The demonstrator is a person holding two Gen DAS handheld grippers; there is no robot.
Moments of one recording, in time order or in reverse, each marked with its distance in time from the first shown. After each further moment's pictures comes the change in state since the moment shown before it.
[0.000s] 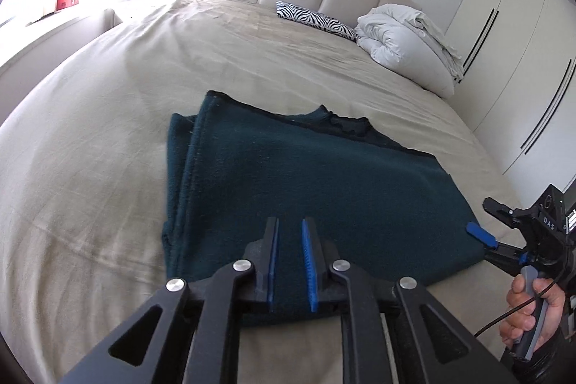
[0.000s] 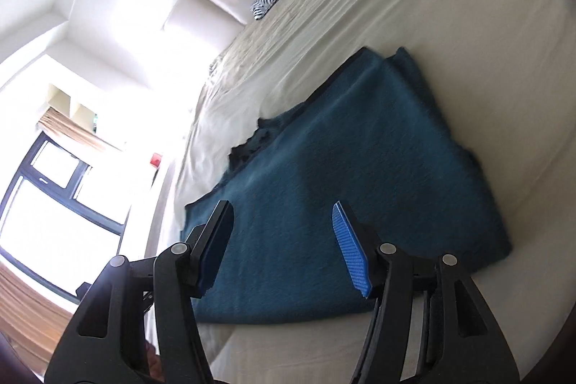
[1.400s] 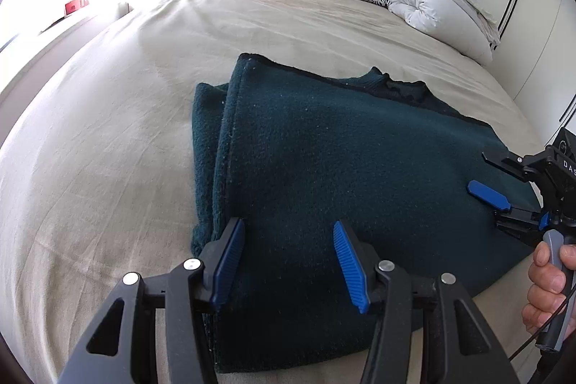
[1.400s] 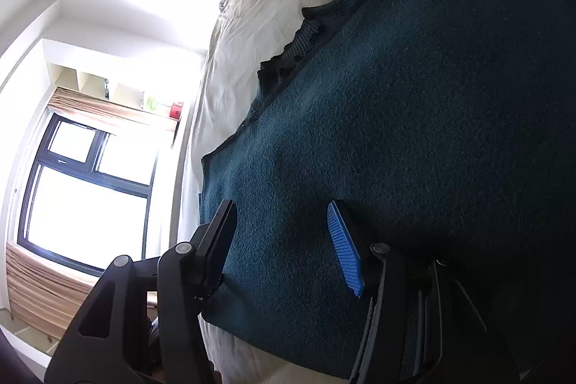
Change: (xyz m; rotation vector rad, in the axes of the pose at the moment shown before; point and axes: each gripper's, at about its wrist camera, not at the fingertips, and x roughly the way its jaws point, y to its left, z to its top) left arm 0.048 0.027 0.007 0.068 0.093 0.210; right arm 0.151 0.035 -0.024 0.073 0.222 0.084
